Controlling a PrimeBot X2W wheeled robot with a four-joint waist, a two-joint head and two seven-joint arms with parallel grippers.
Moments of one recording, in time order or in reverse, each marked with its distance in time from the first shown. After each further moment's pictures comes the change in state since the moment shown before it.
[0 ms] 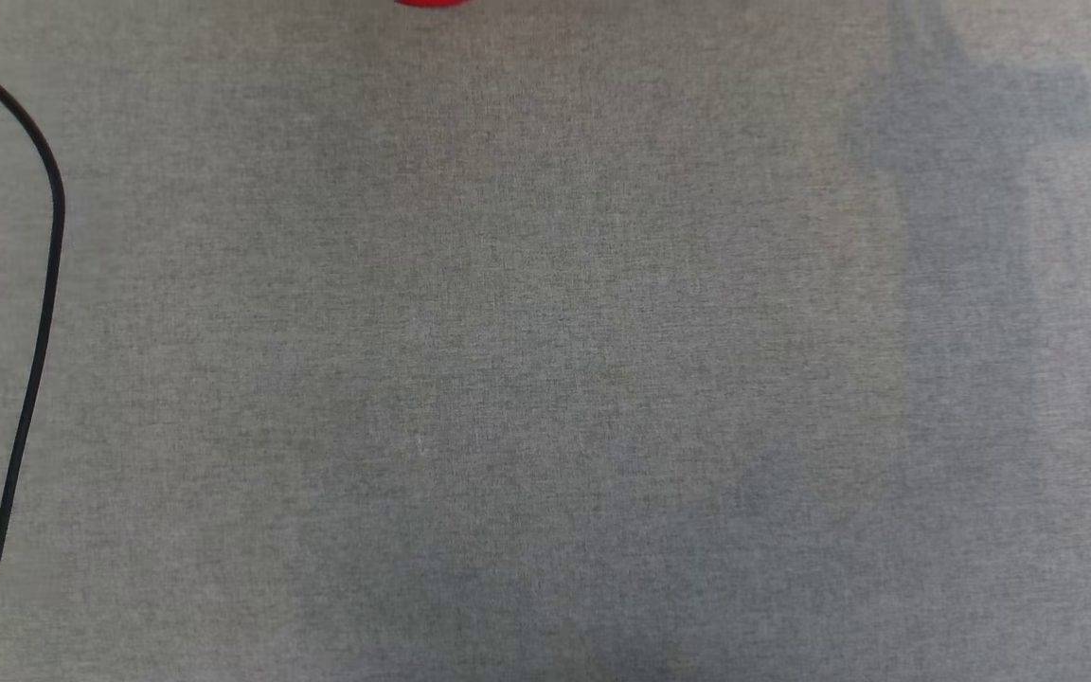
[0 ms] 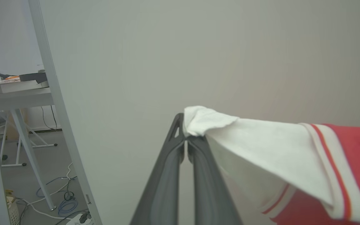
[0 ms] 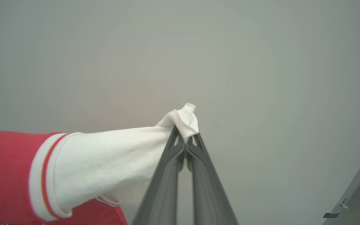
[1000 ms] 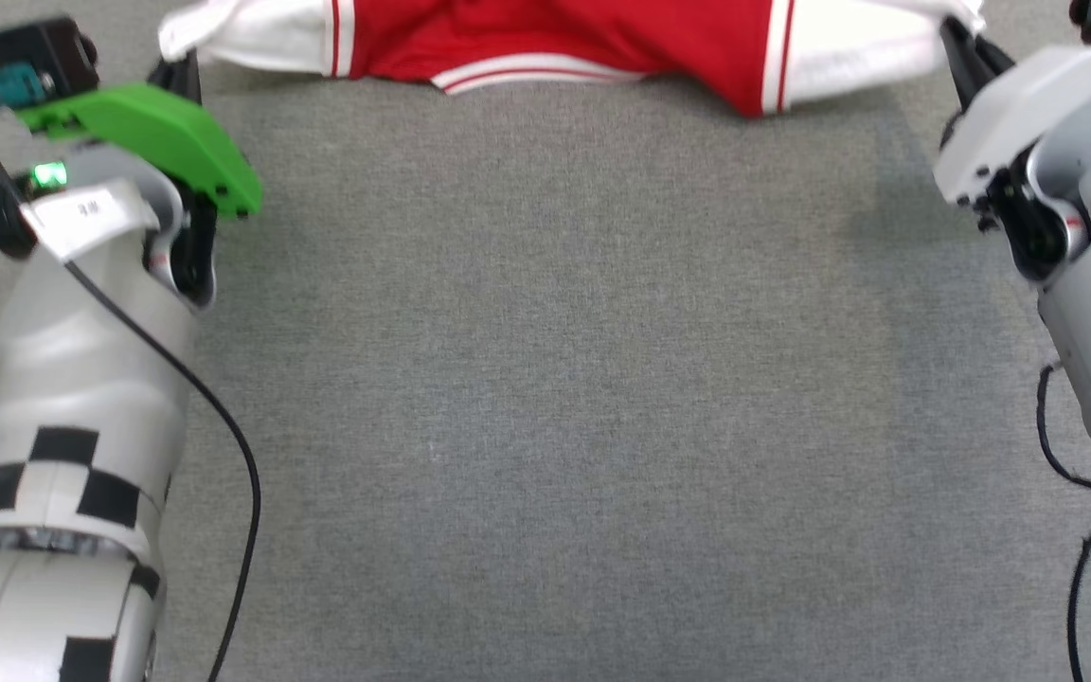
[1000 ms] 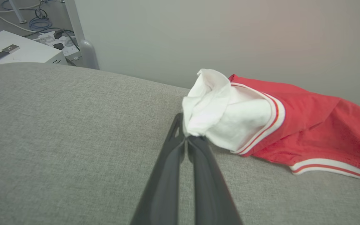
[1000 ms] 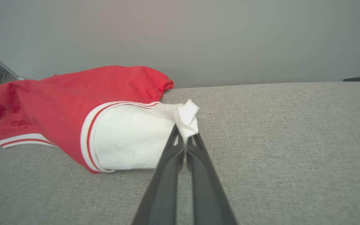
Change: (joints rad) left arm 0.395 -0.155 0.051 0.496 -0.219 -0.125 -0.119; right arm 0.360 0.100 0.338 0.395 0.304 0.000 -0.144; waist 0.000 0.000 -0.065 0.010
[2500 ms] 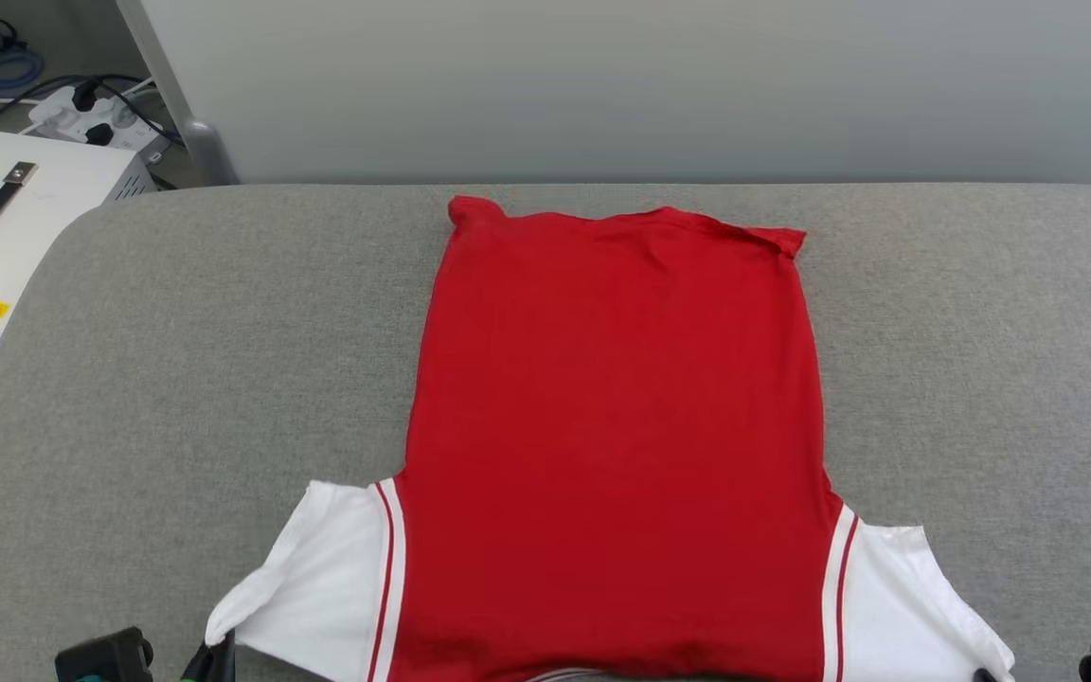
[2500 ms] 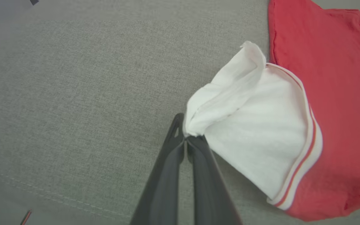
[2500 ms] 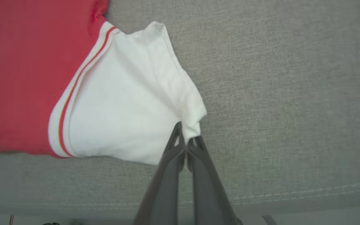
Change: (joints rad) left arm 1.373 0.108 0.093 -1.224 -0.034 0.341 0.295; right arm 1.416 0.188 -0.569 -1.099 -0.322 0.000 0.439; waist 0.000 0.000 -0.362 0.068
